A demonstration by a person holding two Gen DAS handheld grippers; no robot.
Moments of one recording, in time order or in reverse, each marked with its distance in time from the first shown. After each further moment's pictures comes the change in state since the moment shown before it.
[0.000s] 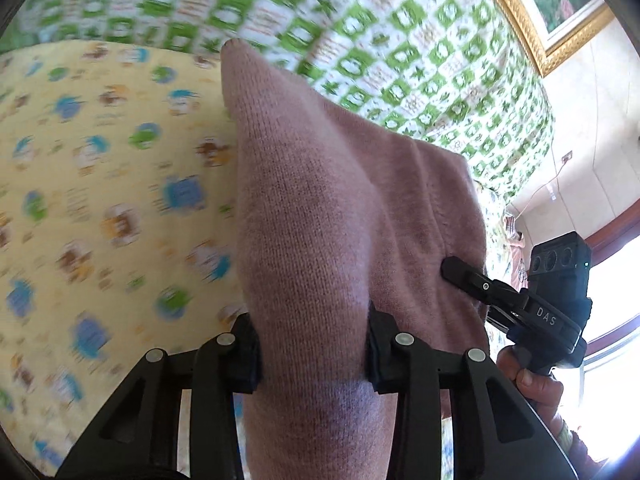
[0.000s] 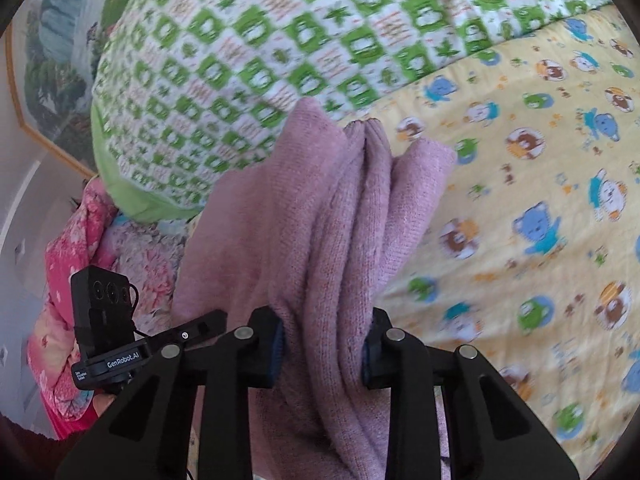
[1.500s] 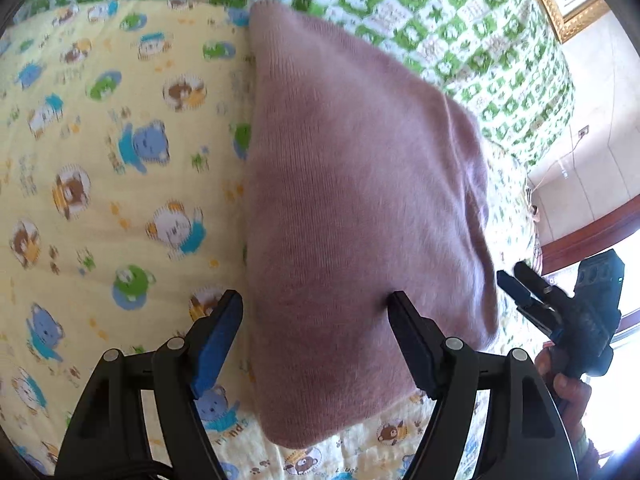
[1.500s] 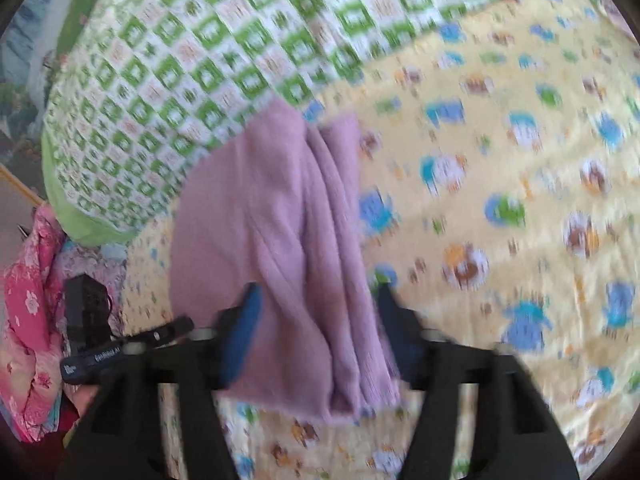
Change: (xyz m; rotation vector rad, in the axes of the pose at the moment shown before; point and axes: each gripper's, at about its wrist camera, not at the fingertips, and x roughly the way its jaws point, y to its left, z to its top) left arm 0.066 -0.004 -0.006 0.018 0.112 0.044; right arm -0.067 -0.059 -0.019 0.074 -0.121 -0.238
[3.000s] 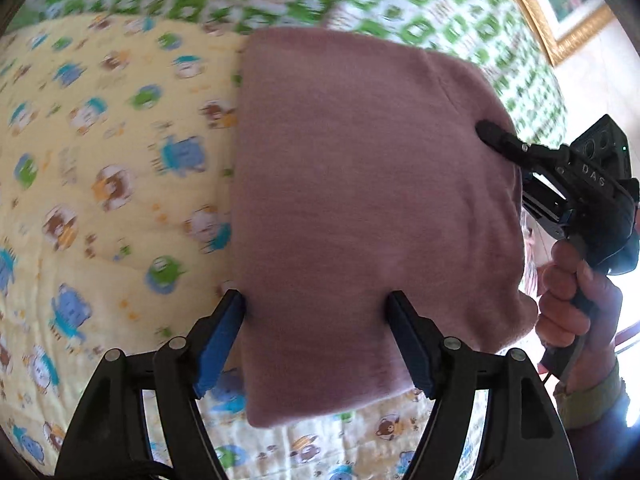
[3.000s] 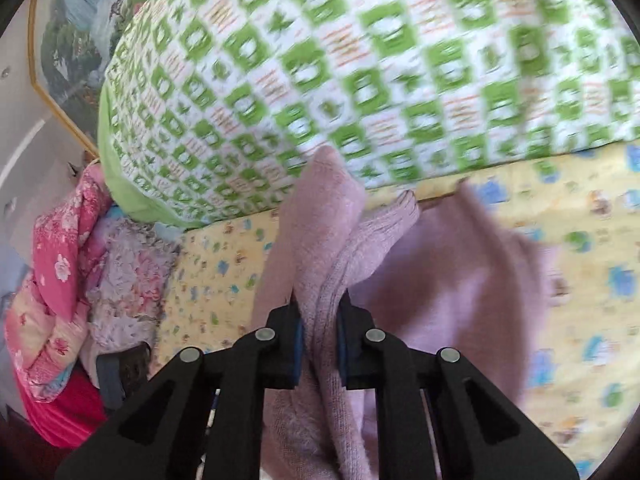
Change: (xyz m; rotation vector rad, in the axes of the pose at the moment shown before) left arm -0.036 0.014 -0.018 -0.019 -0.081 -0.011; right arm 0.054 0.105 0.079 -0.243 0.066 0.163
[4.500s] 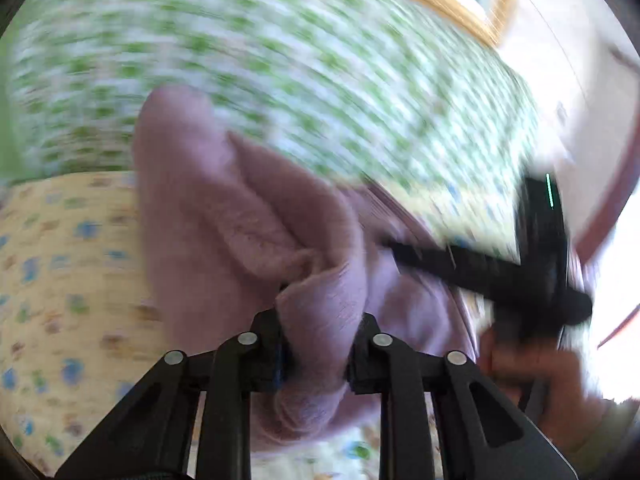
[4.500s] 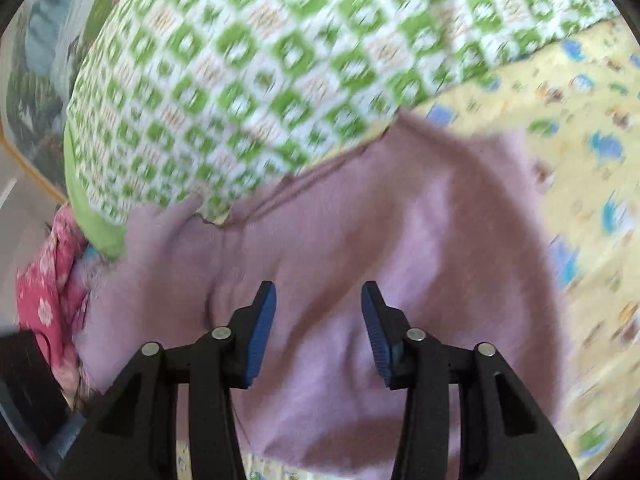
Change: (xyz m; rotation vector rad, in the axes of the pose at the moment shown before) left arm -0.038 -0.073 -0.025 0.344 -0.237 0.153; right arm 0.023 -0.017 -0.057 0.198 -0.111 -0.062
